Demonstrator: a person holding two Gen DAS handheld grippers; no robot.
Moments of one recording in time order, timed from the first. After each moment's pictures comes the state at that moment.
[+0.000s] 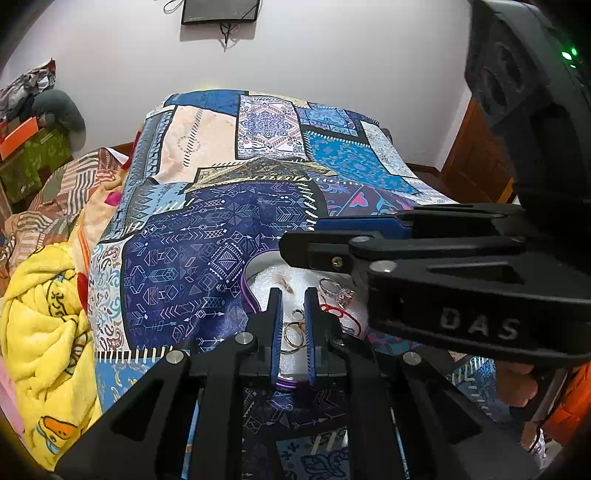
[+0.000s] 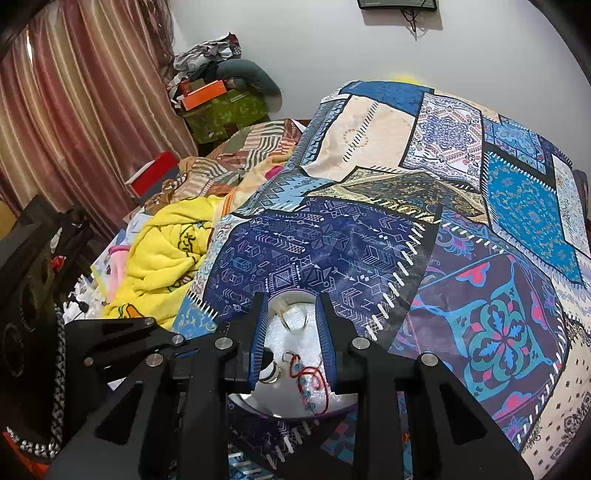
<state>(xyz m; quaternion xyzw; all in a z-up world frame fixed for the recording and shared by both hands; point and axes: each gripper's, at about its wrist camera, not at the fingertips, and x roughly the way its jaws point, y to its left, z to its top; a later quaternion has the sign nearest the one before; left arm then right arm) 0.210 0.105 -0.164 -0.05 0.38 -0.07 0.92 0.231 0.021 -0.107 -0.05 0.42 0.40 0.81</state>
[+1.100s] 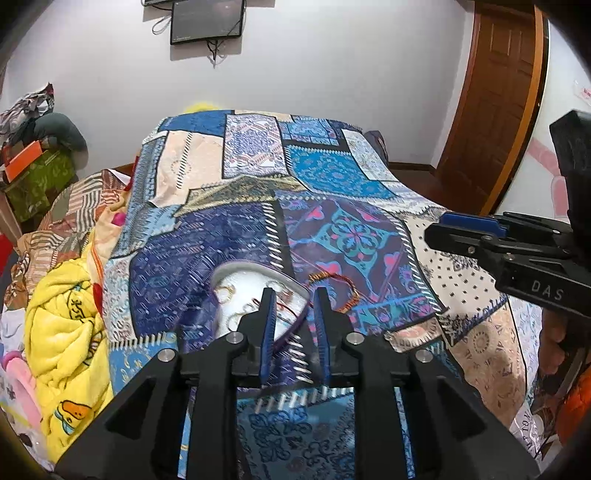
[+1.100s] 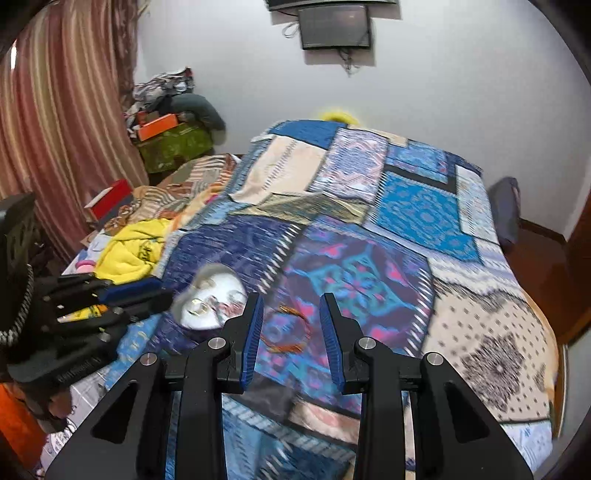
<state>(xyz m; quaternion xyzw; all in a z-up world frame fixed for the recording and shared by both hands) 0.169 0.054 -0.114 -0.02 0.38 -0.07 0.92 0.188 -0.100 -0.064 -0.06 0.37 0.28 0.88</state>
